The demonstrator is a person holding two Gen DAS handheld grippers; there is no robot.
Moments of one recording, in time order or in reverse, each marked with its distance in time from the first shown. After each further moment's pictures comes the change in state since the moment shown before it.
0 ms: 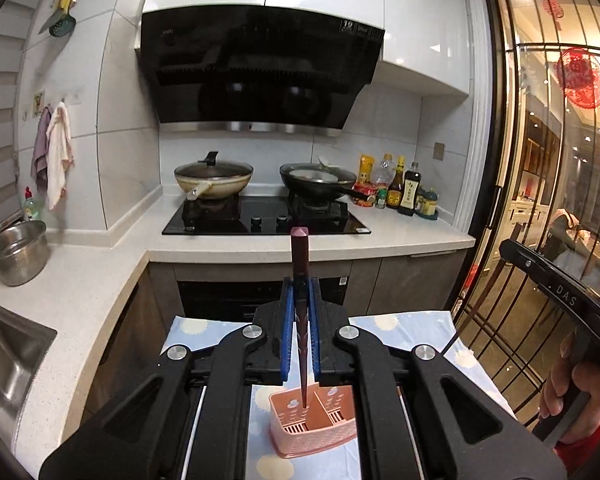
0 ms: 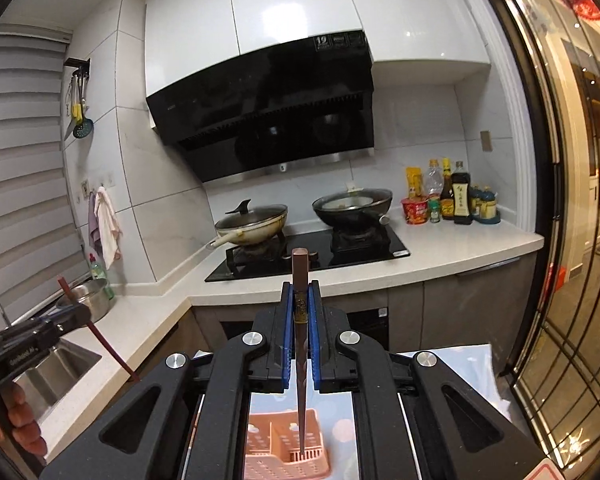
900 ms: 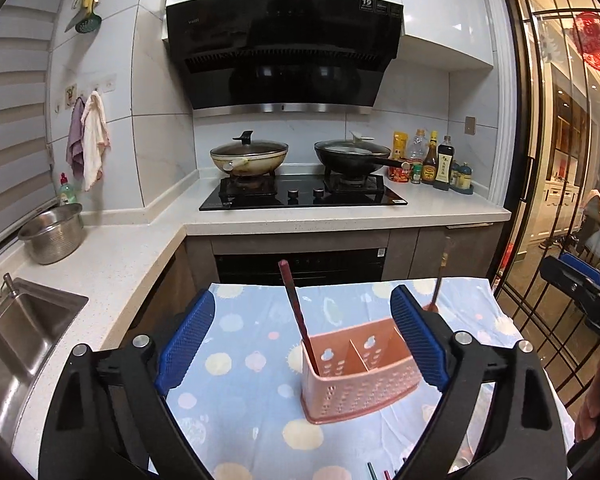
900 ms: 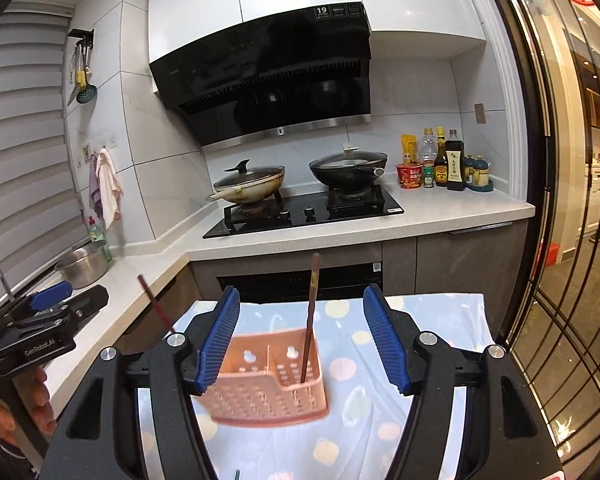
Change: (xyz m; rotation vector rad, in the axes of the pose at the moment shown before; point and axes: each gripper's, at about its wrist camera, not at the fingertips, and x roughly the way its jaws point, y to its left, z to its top) left arm -0.020 -0.005 -0.064 0.034 0.024 0.145; right arm -0.046 0.007 -0.076 -0.018 0.082 -0.034
